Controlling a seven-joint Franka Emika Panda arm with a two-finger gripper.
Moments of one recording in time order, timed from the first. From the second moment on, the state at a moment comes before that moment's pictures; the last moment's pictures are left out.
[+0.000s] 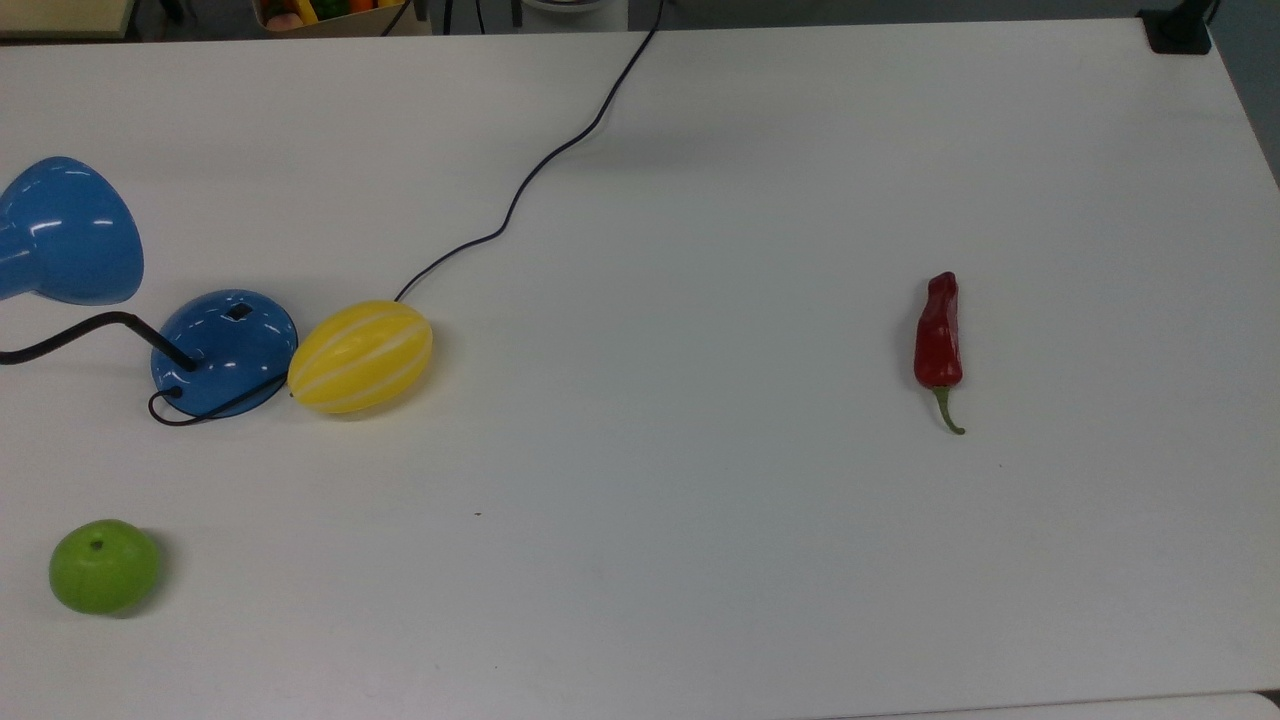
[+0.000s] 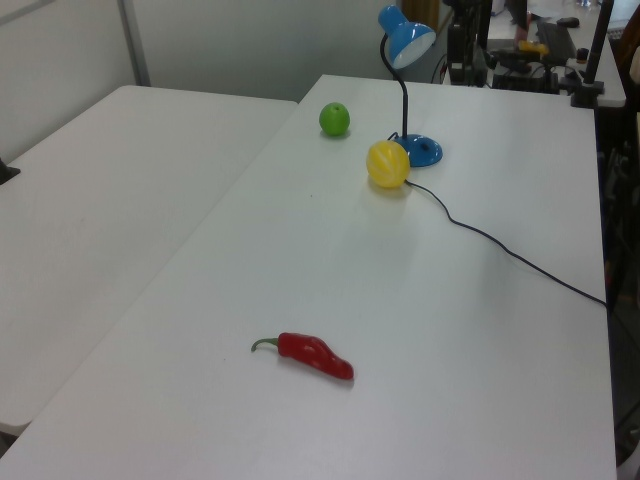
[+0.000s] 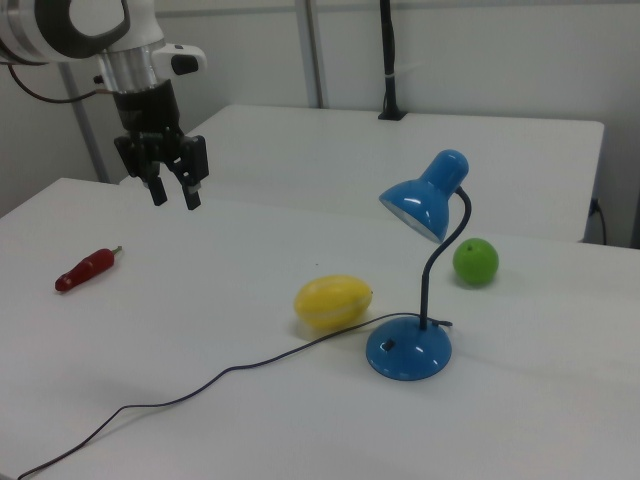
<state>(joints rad) 0.05 0.04 -0.01 -1.54 -0.08 1.53 -0.02</state>
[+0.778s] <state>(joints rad) 0.05 0.04 -0.01 -1.54 -0.08 1.53 -0.03</state>
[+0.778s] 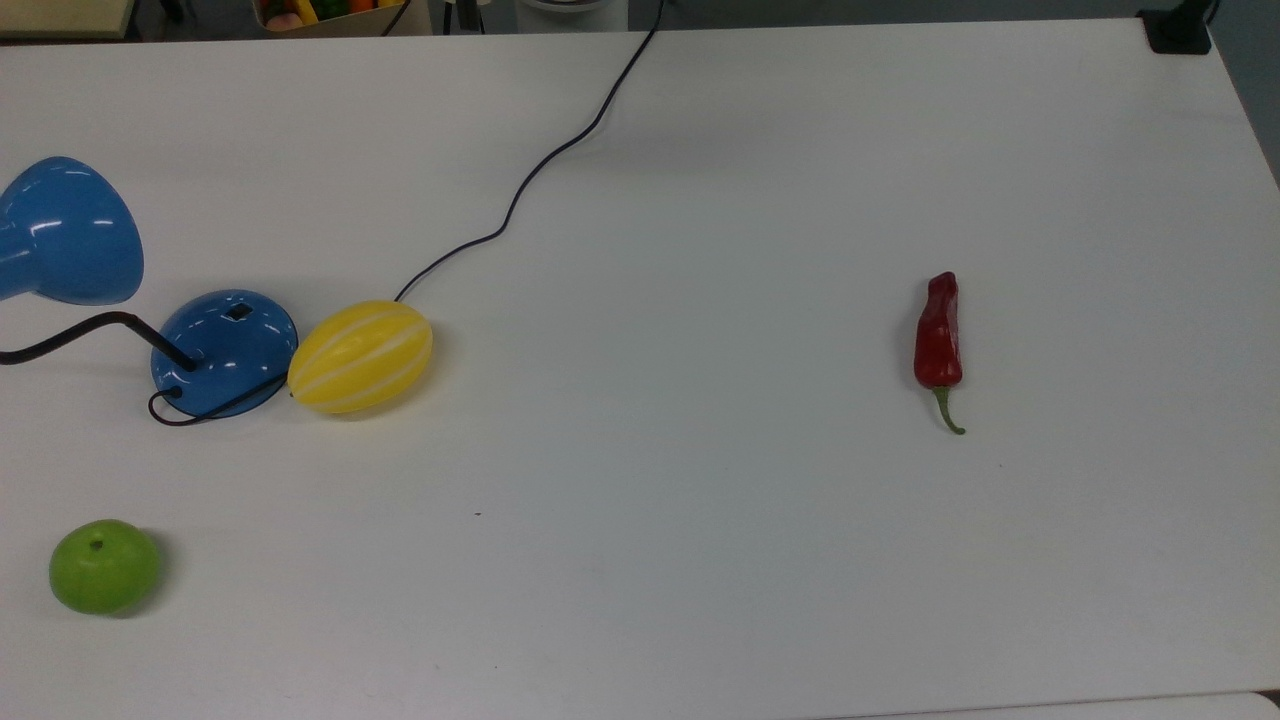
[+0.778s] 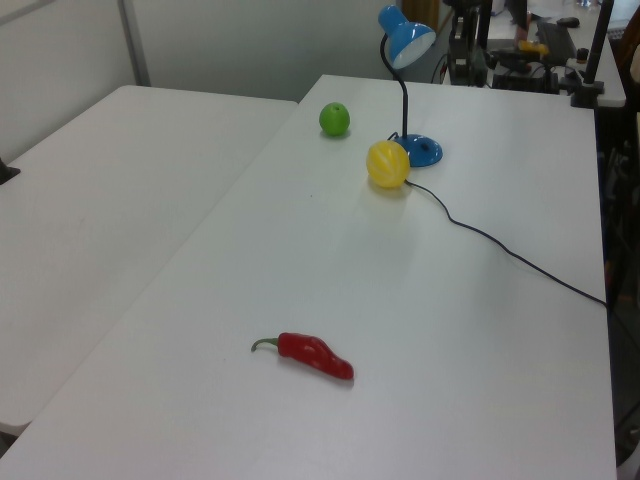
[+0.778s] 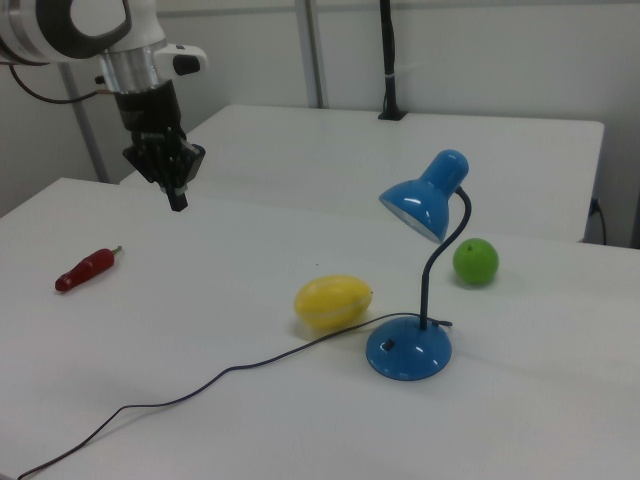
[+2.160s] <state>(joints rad) -0.23 0.16 -0.02 -1.92 -0.08 2.18 0.13</state>
